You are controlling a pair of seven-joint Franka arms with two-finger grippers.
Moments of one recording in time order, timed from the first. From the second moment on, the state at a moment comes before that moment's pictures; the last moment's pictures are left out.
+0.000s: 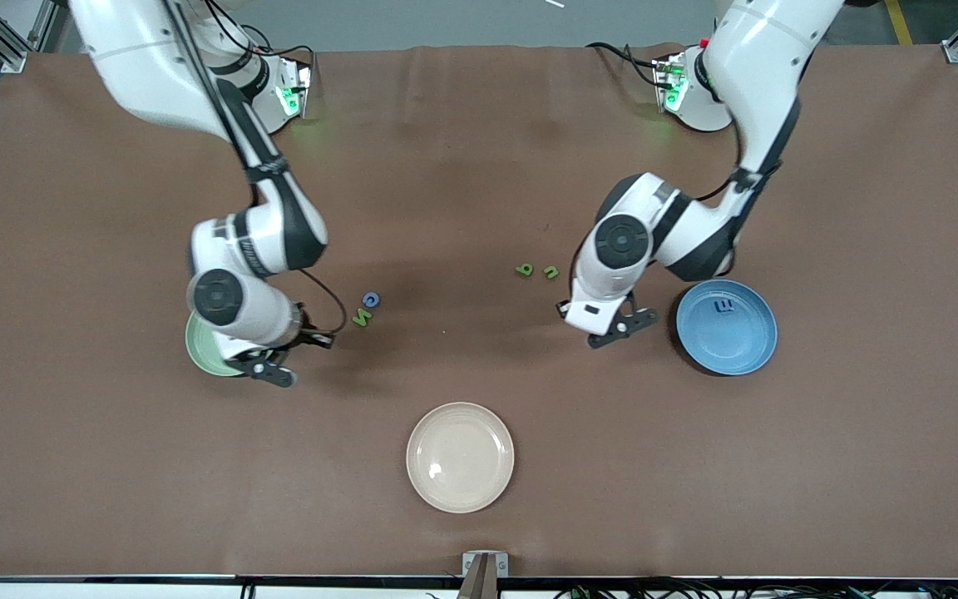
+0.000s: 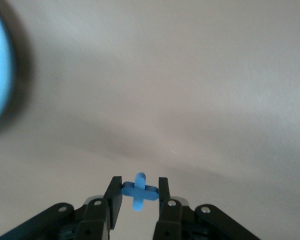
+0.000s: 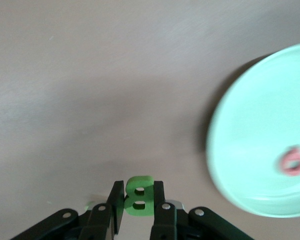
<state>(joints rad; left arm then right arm) -0.28 0.47 -0.26 -1.83 0.16 2.20 -0.98 0.32 0.48 -0.06 -1.80 0.10 2.15 0.52</state>
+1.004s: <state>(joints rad) 0.22 0.34 -0.26 -2.12 0.21 2.36 -0.34 0.14 0.43 -0.06 -2.12 0.10 2.46 0.13</state>
